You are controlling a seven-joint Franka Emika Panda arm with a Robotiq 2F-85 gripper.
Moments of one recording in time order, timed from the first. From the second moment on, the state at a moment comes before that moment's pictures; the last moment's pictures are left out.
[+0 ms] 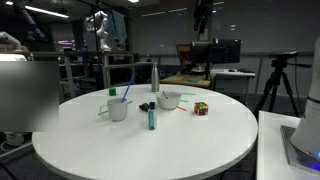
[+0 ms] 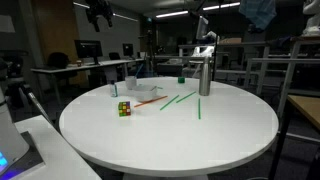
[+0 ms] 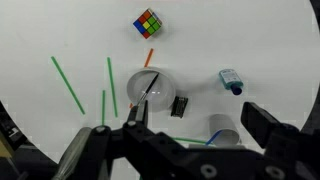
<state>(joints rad) 0.04 -0.59 0.06 -2.39 -0.05 1.98 -0.04</state>
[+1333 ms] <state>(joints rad) 0.01 -0.01 0.00 -2.16 -0.07 2.10 0.03</state>
